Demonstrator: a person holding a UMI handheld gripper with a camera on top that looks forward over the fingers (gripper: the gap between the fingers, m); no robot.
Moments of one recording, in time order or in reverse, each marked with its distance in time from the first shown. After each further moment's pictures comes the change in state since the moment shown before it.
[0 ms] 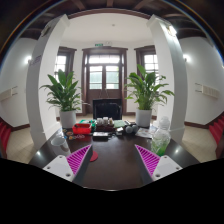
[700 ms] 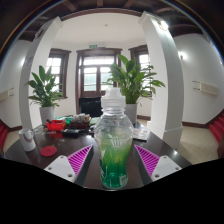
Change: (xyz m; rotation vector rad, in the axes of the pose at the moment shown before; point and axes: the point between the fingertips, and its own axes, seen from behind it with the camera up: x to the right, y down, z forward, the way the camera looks) arm 0.171 0.056 0.106 0.039 0.013 0.015
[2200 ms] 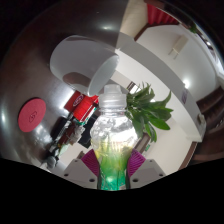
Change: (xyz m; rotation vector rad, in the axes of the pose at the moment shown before) arm -0.339 -0.111 0.101 0.401 0.113 -2.200
